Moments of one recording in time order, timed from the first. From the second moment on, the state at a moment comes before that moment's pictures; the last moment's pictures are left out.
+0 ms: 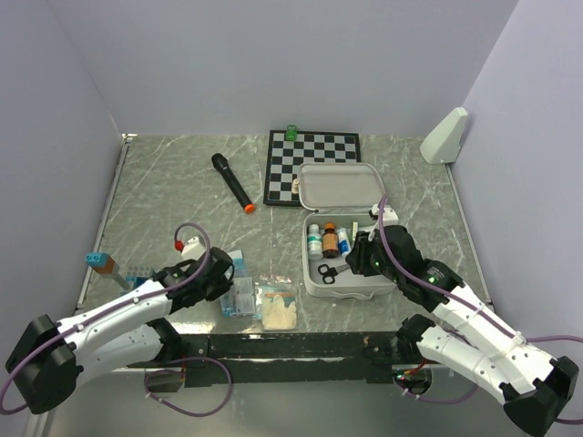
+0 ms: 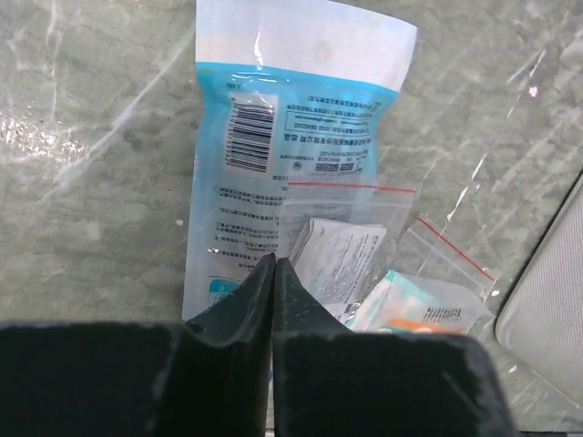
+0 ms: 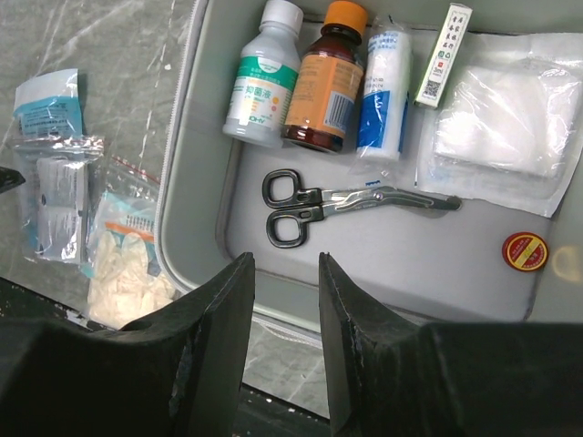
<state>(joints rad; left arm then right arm) -0.78 0.94 0.46 -0.56 -0.35 -1.28 0.66 0.72 0.67 -0.61 0.13 0.49</state>
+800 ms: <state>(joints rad) -0.71 0.83 0.45 -0.57 -0.35 -1.21 0.66 0.72 0.66 -0.61 0.14 0.49</state>
